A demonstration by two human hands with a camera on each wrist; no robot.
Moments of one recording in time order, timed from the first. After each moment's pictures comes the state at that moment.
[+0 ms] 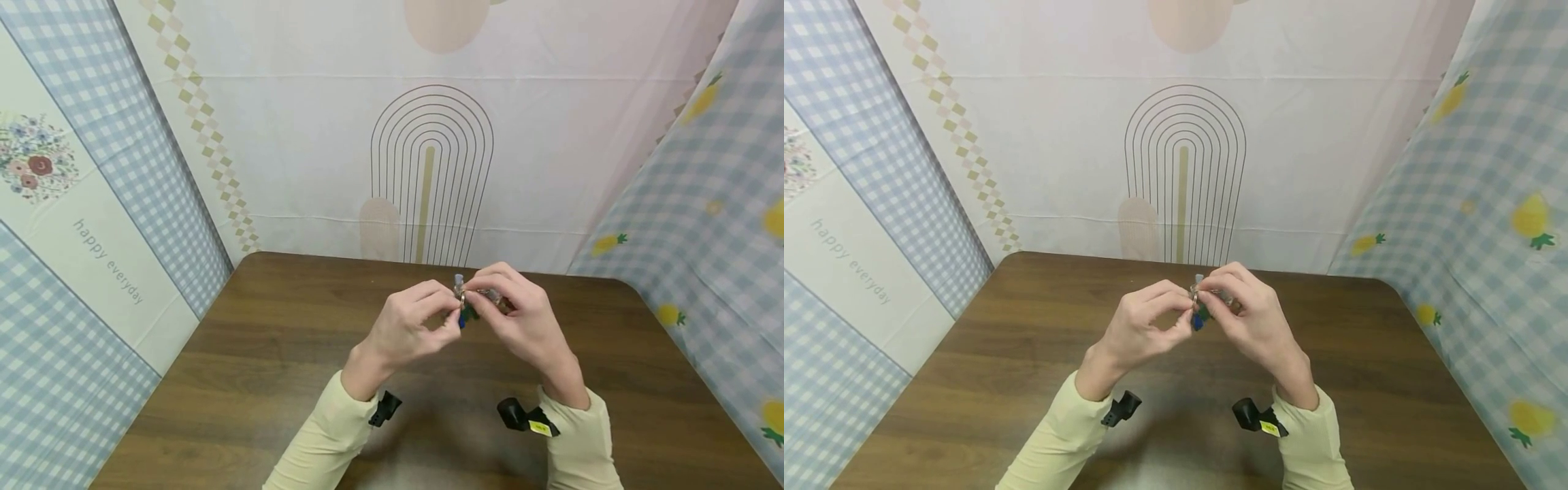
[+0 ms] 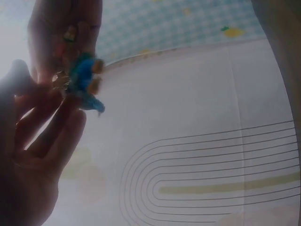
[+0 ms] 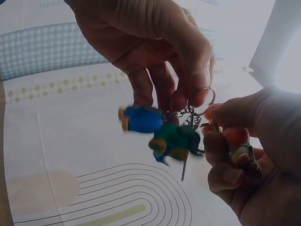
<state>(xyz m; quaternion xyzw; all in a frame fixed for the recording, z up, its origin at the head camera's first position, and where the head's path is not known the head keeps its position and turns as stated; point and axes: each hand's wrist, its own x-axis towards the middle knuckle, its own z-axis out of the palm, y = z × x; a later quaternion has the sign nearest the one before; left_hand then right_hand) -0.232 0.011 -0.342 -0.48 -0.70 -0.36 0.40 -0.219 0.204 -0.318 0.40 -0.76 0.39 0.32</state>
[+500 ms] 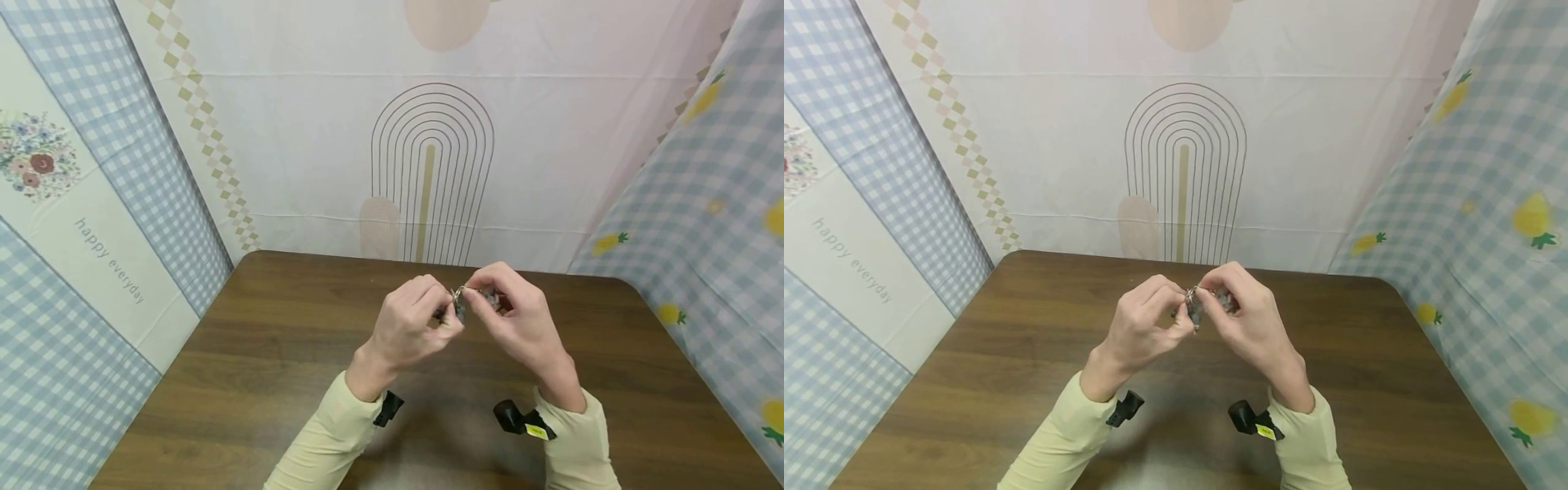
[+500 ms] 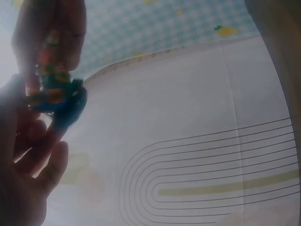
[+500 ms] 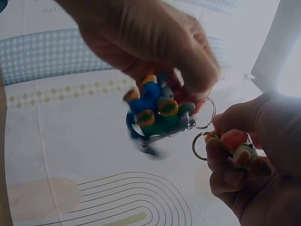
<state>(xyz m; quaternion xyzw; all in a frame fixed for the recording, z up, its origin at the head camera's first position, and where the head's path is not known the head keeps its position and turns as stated) -0.225 0.012 -0.343 -0.42 -0.70 -0.29 0.50 -0.206 0.194 -0.319 0.35 -0.78 0.40 0.32</state>
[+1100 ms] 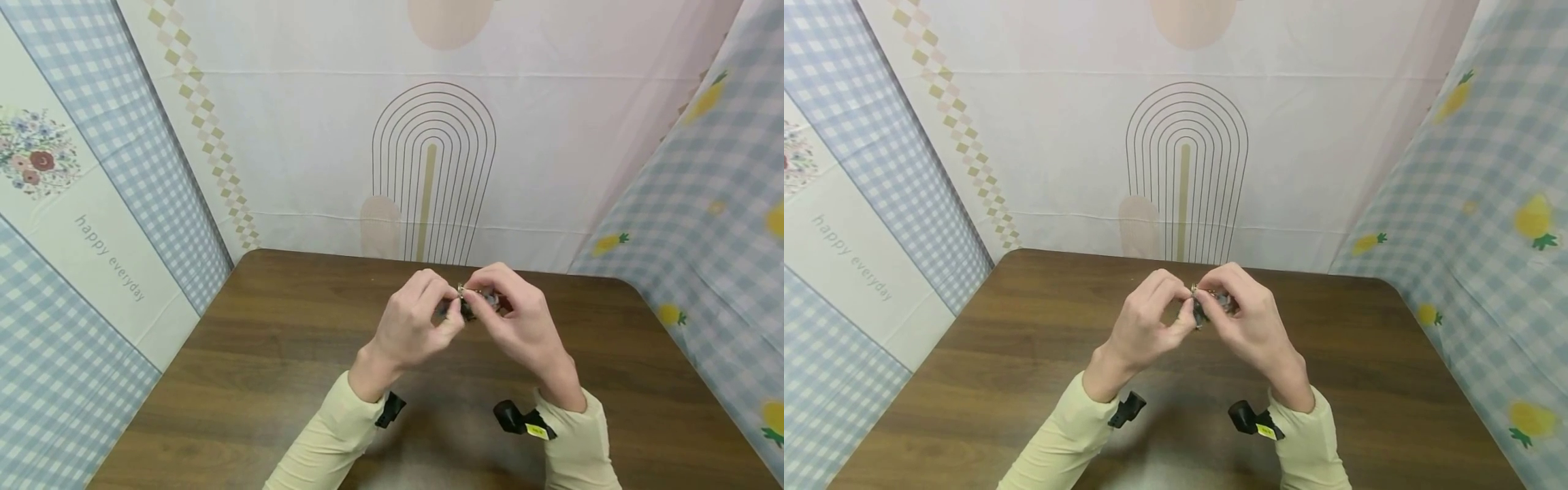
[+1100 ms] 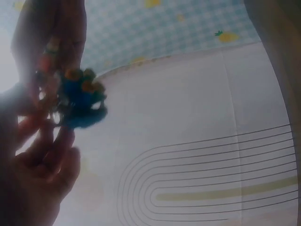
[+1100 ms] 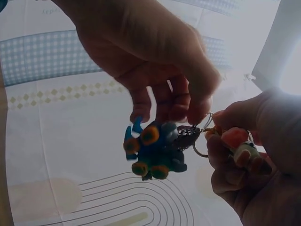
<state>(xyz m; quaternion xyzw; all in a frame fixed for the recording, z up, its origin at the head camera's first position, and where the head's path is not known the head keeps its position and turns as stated) -0.225 0.014 -0.346 -0.41 -0.72 -0.32 0.45 -0.206 0.192 -0.319 0.38 -0.76 0.41 0.33</state>
